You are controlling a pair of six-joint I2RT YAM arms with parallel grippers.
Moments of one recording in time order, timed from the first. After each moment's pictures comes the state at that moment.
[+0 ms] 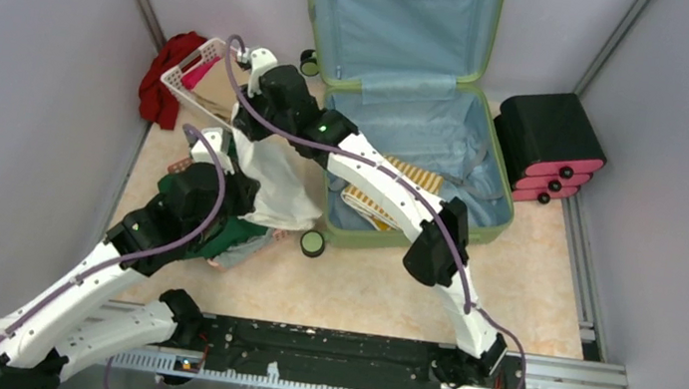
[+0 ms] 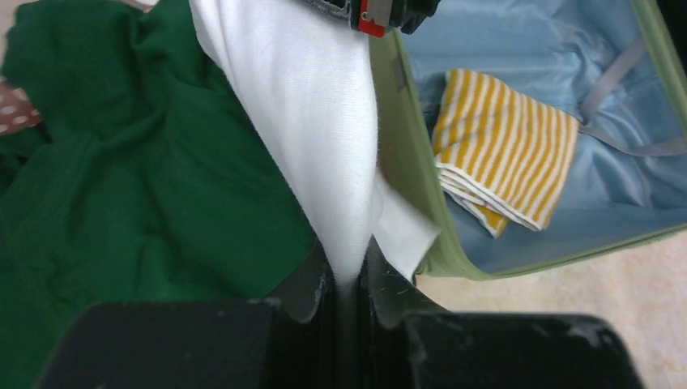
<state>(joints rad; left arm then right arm) -0.74 0.75 0.89 -0.54 -0.47 -0.57 0.95 2.22 2.34 -0.46 -0.05 0.23</state>
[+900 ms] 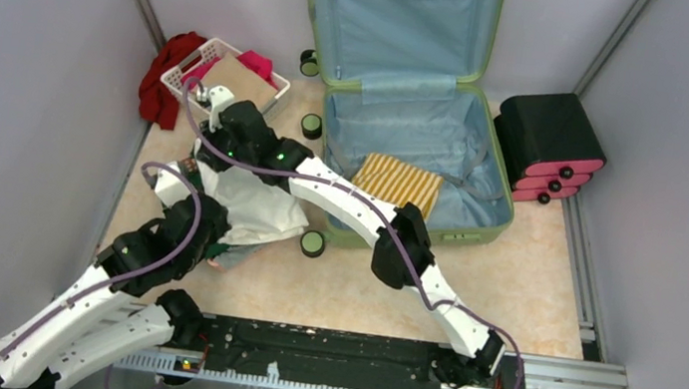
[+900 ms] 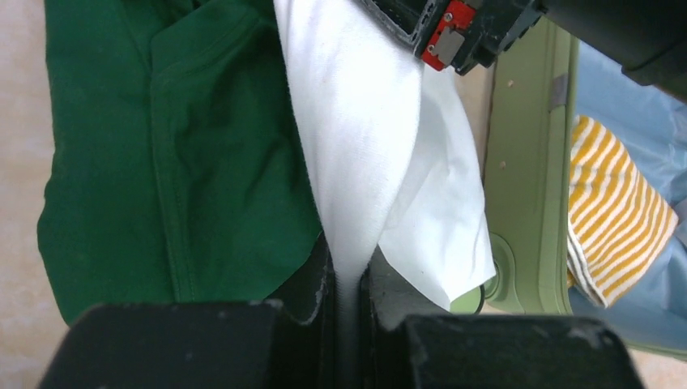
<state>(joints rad) -0.74 0.59 0.74 -0.81 -0.72 -0.96 1.05 2.46 2.47 -0.34 -0.09 0.26</state>
